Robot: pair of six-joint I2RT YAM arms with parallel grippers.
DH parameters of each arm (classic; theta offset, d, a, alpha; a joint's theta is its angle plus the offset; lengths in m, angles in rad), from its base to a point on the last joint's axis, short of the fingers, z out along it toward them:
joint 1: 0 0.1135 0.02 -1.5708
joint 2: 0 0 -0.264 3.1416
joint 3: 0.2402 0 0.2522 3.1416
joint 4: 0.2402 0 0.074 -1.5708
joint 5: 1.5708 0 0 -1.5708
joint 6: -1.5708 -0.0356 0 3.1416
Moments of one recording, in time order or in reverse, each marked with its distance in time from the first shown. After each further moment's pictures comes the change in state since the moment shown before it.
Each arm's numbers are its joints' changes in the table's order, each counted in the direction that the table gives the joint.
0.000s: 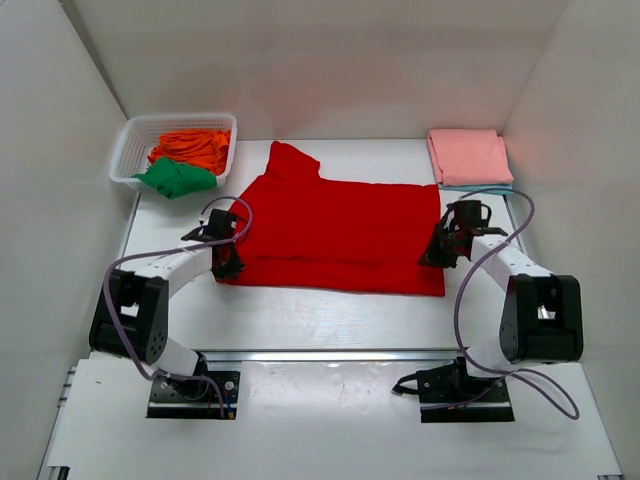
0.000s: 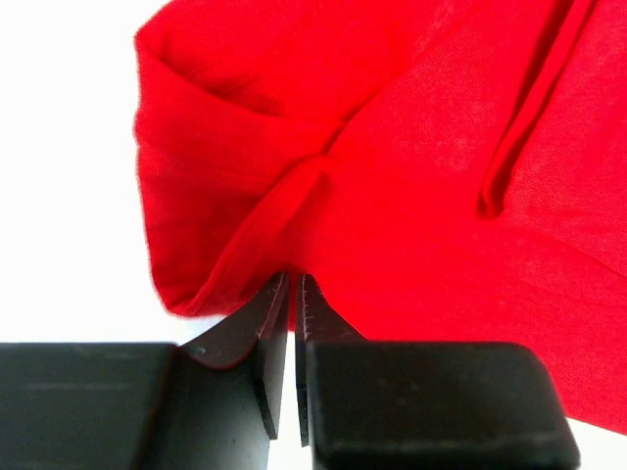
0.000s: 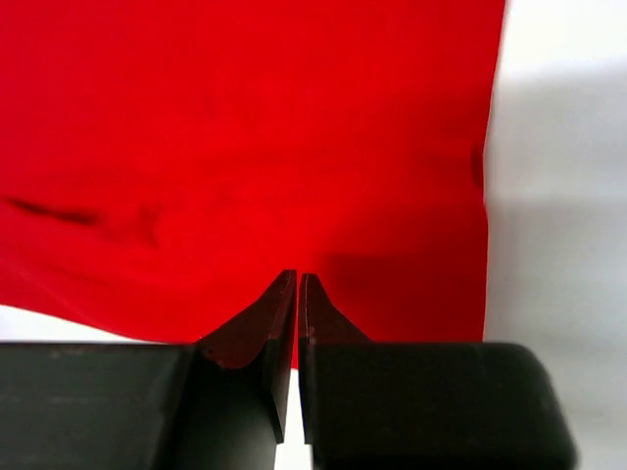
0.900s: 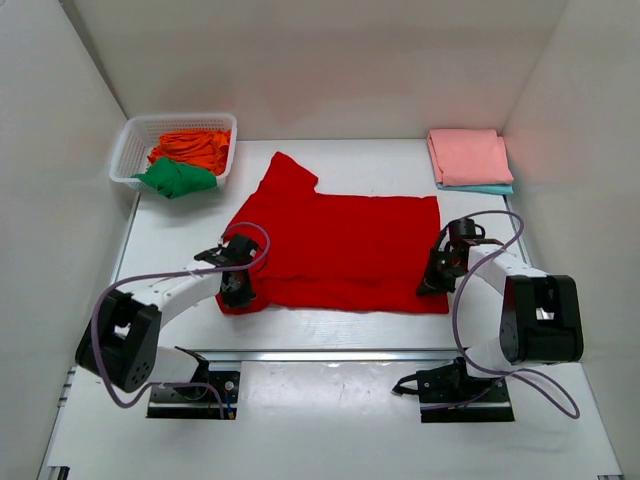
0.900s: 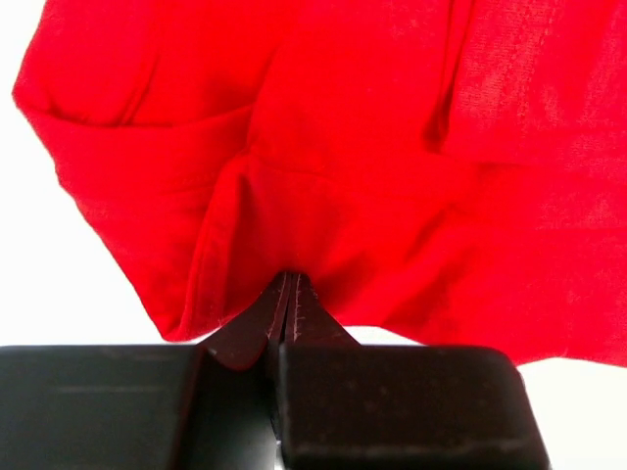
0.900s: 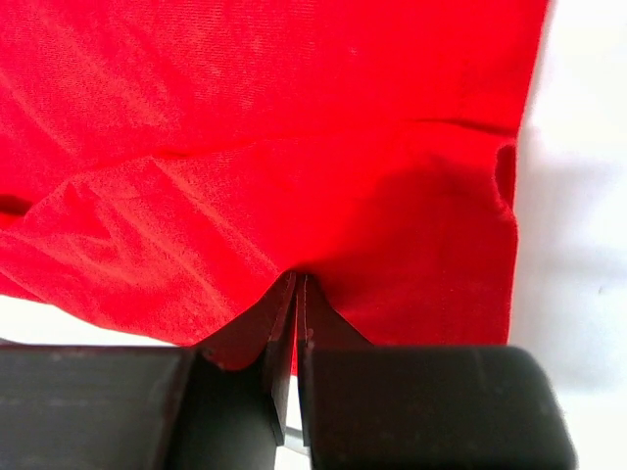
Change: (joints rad) left arm -0.209 -0.119 -0.103 0.148 -0.026 0.068; right arm 0.026 0.008 -0.117 0.128 -0.044 0.035
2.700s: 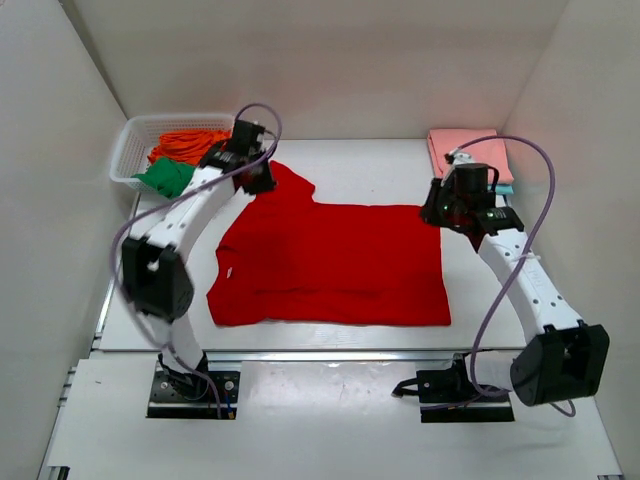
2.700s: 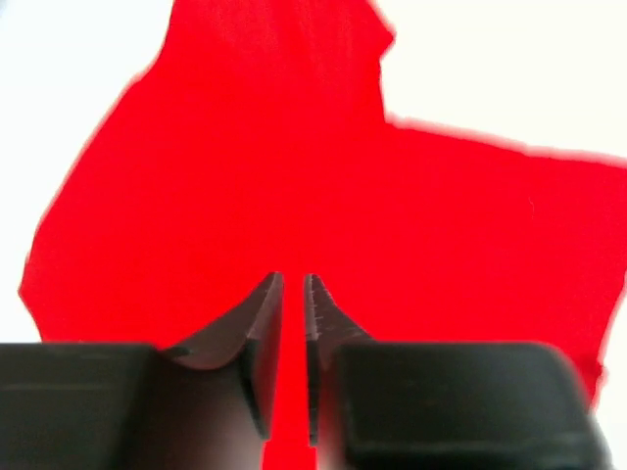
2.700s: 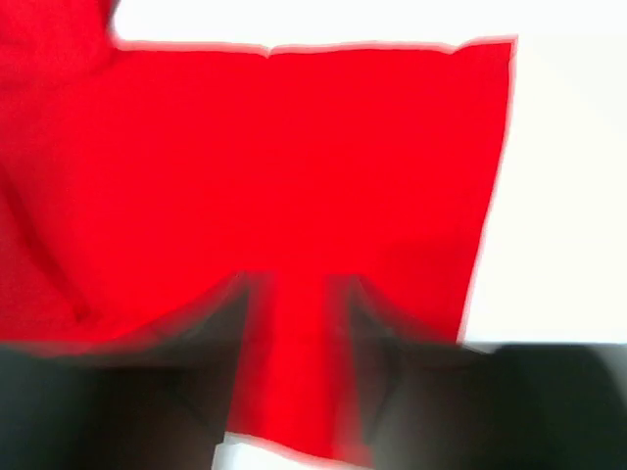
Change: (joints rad) left arm 0.091 0.275 0.864 0.159 0.117 -0.126; right arm 0.181 -0.236 0.389 0.044 0.244 0.073
